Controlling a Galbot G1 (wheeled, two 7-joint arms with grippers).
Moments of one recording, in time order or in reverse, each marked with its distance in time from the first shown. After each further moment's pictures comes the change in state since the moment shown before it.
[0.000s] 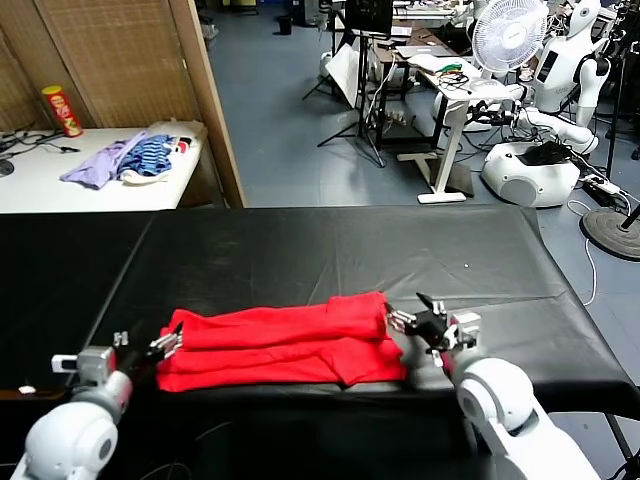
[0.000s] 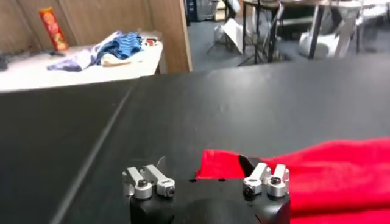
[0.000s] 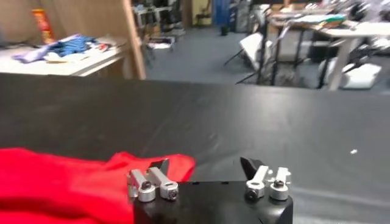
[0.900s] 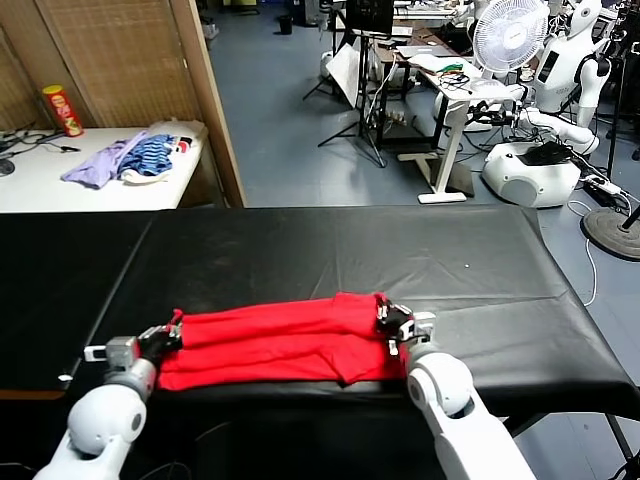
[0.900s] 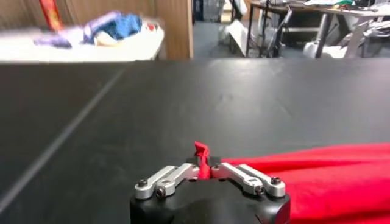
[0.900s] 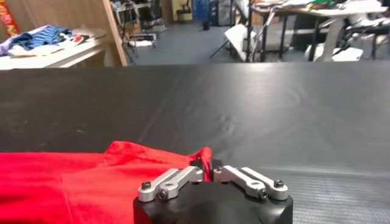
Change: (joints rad) left arm -0.105 -0.086 0.092 0.200 0.239 -0.167 0.023; right arm 0.031 0.171 -0.049 -0.189 -0.190 0.170 0.091
